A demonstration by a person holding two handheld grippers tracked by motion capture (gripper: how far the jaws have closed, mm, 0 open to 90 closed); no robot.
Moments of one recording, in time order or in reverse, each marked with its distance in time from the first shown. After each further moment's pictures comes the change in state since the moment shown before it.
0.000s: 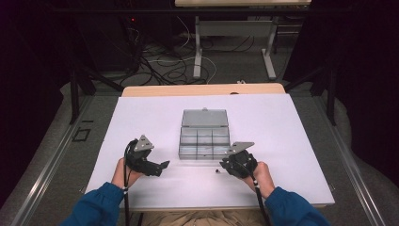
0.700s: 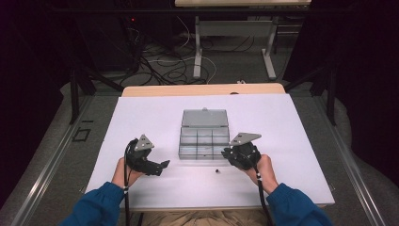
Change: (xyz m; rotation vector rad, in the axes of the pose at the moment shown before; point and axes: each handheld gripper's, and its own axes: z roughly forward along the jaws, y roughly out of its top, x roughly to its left) left arm 0.001 0.001 0.000 0.017 -0.004 -0.001; right arm -0.015 0.018 -0.015 -0.104 -0.039 0.030
